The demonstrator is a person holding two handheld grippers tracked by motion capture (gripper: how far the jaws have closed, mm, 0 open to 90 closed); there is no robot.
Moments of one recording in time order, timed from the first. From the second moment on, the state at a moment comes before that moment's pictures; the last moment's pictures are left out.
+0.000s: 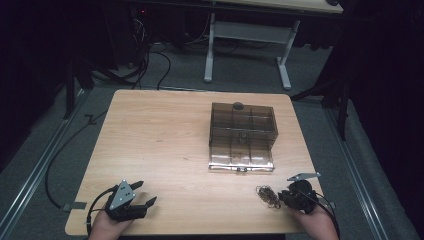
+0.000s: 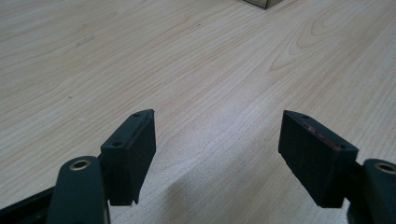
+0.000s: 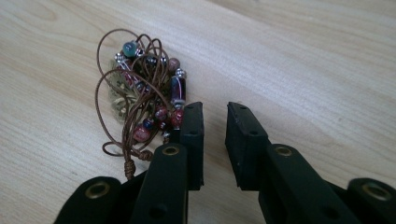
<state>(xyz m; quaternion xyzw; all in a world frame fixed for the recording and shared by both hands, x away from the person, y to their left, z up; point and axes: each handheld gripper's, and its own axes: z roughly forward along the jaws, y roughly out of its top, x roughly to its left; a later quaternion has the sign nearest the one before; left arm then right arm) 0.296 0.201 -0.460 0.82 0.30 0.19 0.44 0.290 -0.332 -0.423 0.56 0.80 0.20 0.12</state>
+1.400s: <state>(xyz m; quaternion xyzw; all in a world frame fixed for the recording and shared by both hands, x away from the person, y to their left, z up) 0.297 0.202 -0.460 0.83 0.29 0.18 0.44 0.331 -0.294 -0.400 0.53 0.85 0.08 0.01</state>
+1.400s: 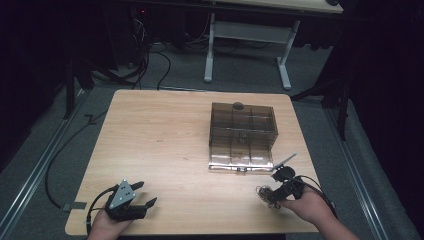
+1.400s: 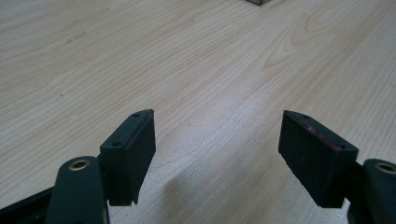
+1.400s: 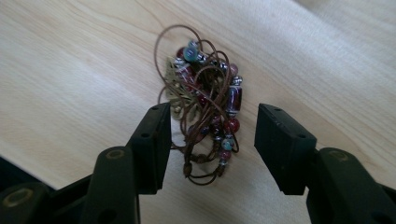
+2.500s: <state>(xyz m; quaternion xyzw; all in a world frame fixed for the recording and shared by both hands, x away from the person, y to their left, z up) 0.299 0.202 -0.460 0.83 0.30 0.18 0.44 0.344 -0.283 -0.400 0.49 0.87 0.04 0.01</state>
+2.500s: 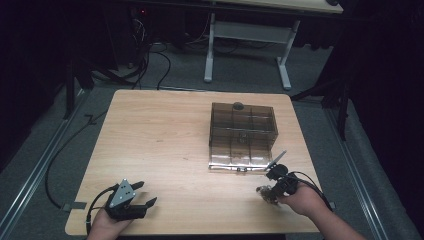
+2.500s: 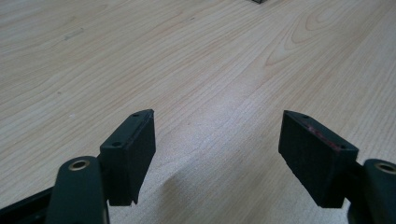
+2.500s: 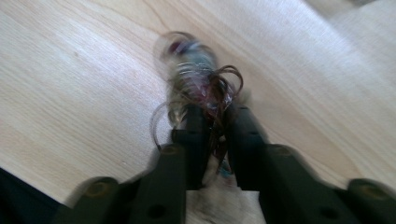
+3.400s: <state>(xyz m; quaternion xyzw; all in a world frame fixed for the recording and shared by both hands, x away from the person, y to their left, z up) 0.300 0.202 -0.460 0.83 0.30 0.18 0.44 0.341 -0.297 -0.405 0.54 0.84 0.05 -0.01</state>
